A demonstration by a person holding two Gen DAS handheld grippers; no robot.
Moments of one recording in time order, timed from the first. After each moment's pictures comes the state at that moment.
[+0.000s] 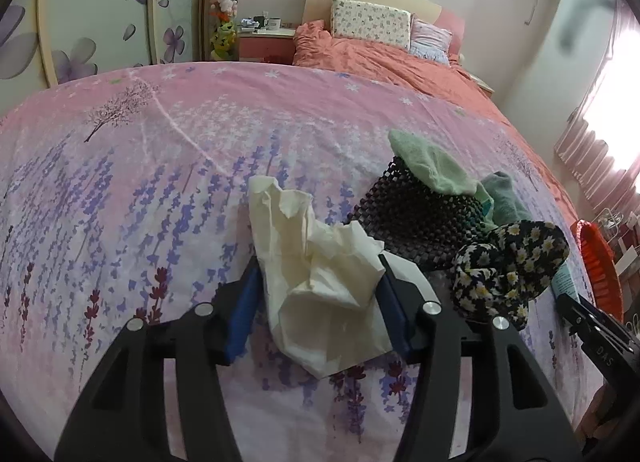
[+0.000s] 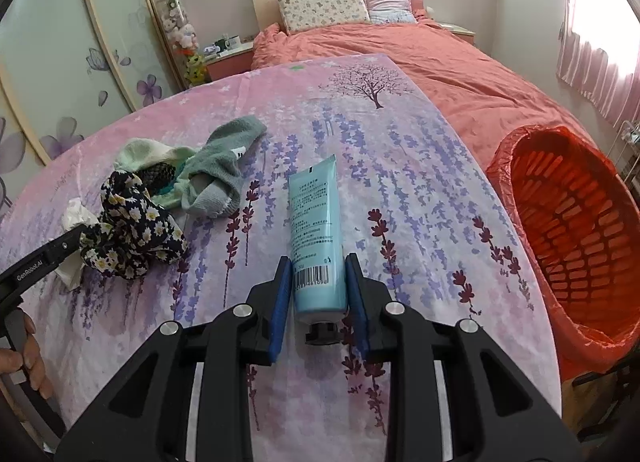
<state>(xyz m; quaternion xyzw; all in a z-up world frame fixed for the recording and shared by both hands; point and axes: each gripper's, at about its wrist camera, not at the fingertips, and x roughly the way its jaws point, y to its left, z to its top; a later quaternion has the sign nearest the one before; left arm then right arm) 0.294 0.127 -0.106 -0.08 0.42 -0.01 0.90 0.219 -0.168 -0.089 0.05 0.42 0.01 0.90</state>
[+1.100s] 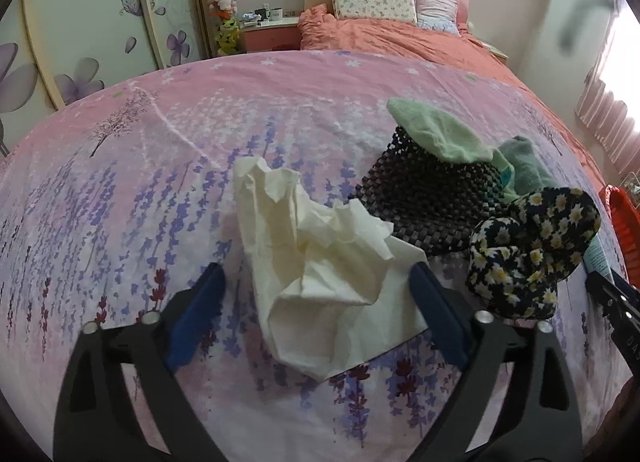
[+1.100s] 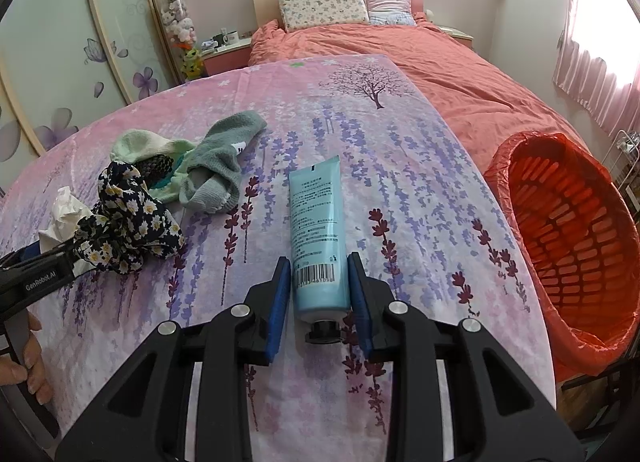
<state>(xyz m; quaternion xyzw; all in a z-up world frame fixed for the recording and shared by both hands) 0.303 0.107 -0.115 -0.01 0.46 0.02 0.89 0.220 -0.168 -0.089 0.04 0.43 0.01 0.90</state>
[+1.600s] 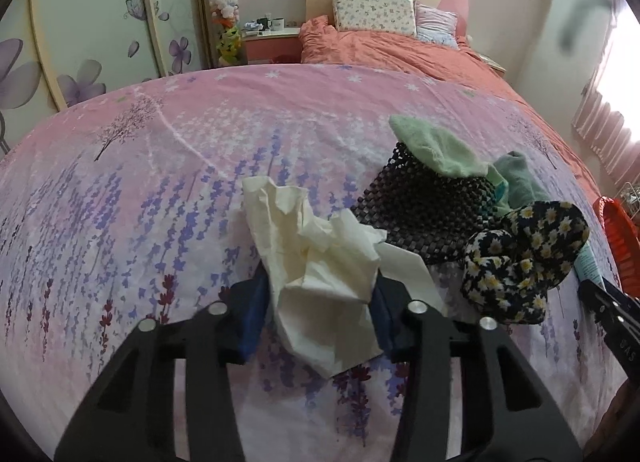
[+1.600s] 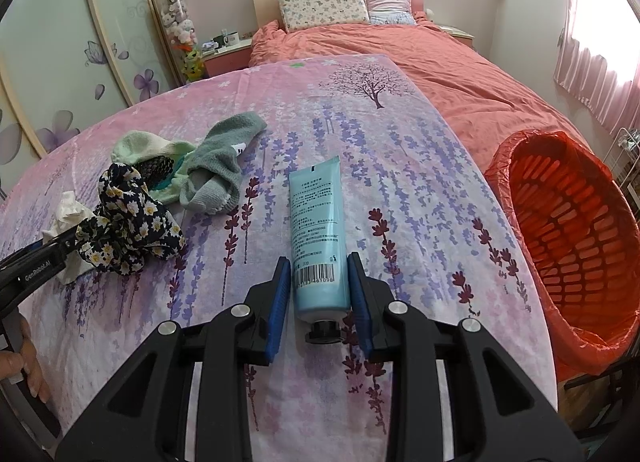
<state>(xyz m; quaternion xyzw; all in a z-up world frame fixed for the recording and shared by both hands) 0.296 0.116 -0.108 -0.02 0.43 0.02 0.90 0.220 -0.171 -0.089 0.05 0.42 0.01 0.90</state>
